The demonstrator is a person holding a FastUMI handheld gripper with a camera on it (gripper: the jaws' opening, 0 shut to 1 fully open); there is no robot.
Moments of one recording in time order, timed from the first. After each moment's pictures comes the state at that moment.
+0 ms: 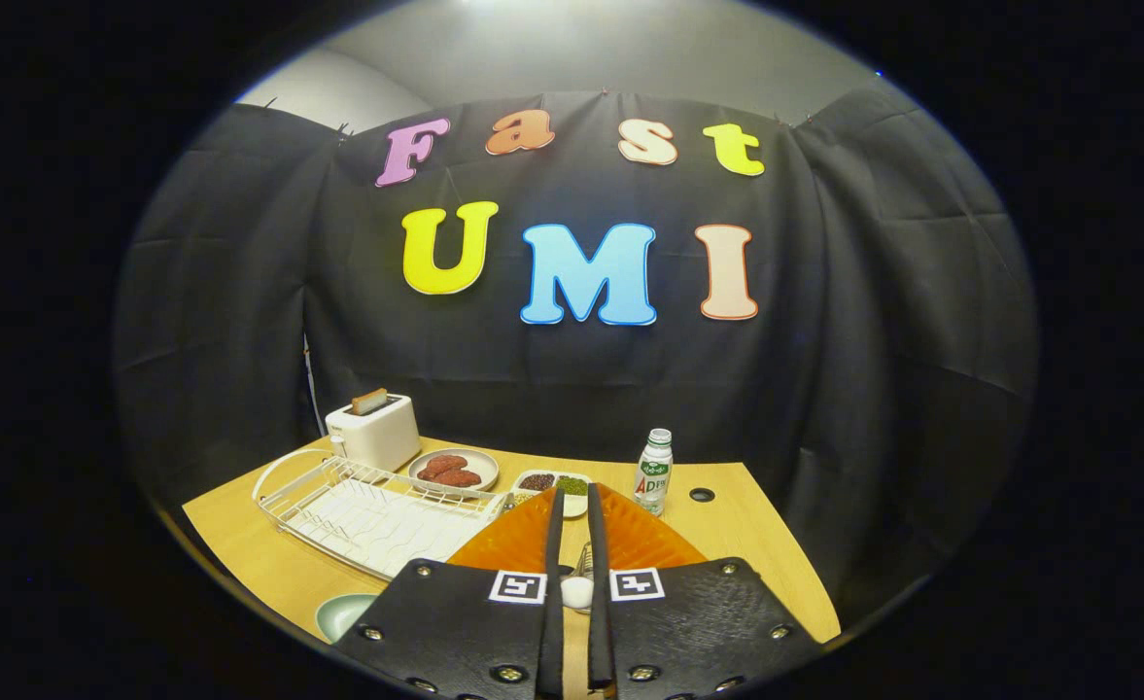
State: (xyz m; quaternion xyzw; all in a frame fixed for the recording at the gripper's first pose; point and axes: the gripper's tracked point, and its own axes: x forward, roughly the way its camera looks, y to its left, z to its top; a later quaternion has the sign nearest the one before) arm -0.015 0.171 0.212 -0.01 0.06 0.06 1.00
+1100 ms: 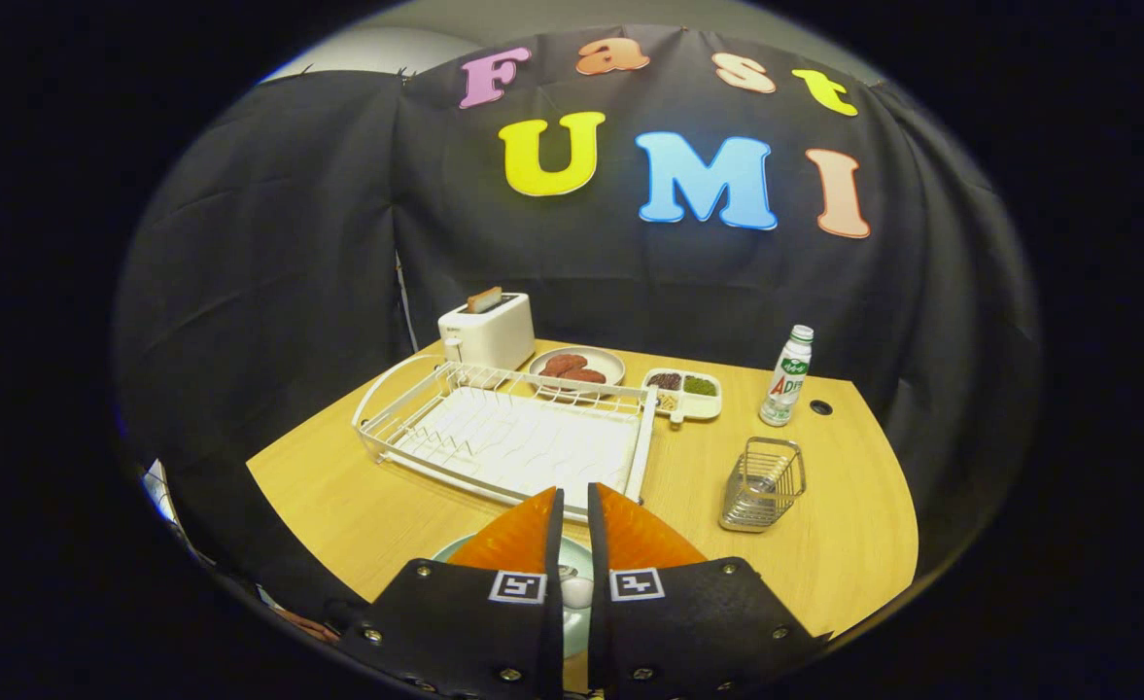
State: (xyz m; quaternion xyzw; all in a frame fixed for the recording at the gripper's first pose) arm -0.062 0.315 0.112 -0.04 0.21 0.19 0.96
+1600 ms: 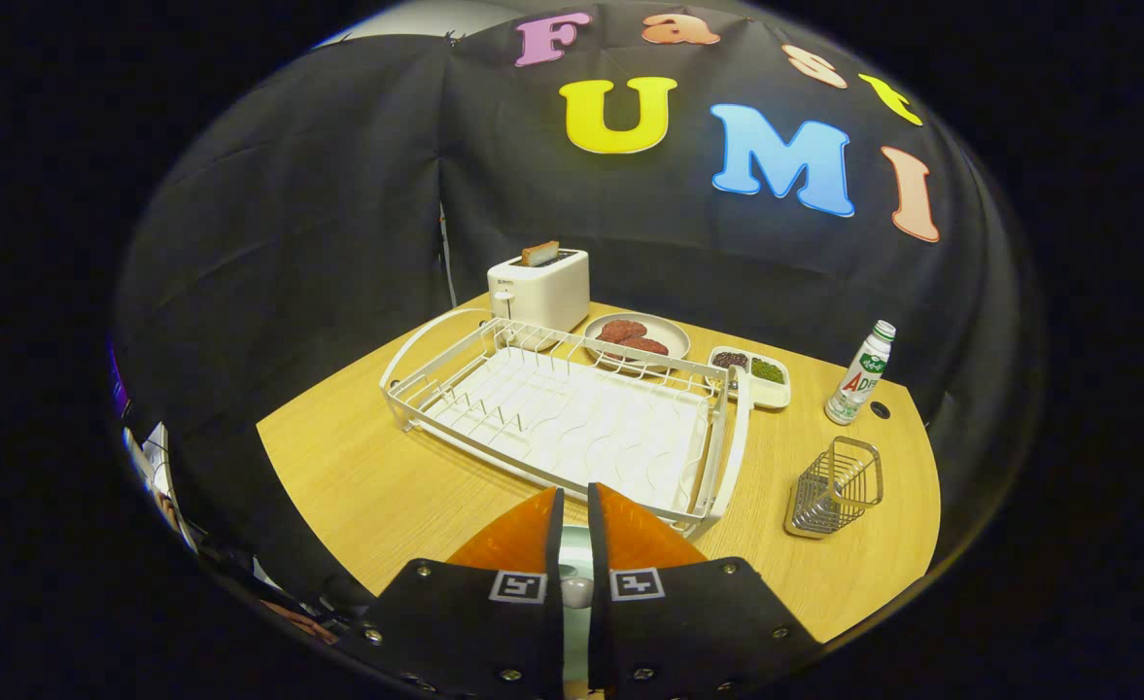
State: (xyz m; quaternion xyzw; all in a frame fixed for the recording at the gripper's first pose) arm -0.049 0.381 0.074 -0.09 0.26 0.24 0.93
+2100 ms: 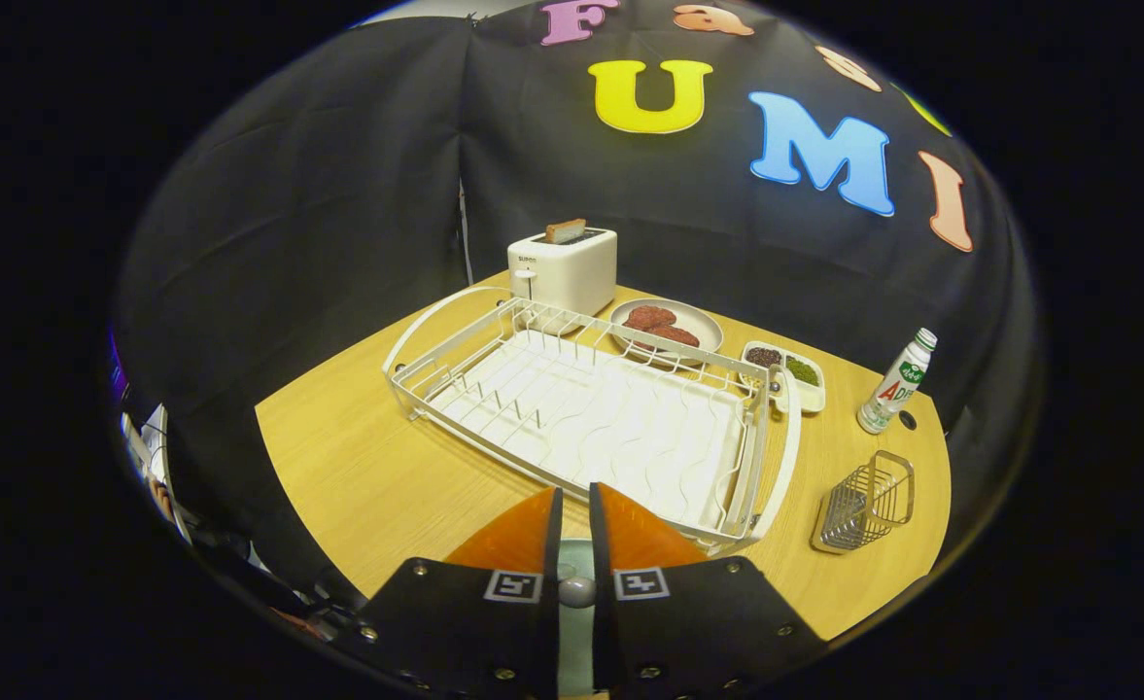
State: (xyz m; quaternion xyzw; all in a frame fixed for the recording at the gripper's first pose) arm -0.026 0.405 0.057 -0.11 0.28 0.26 0.92
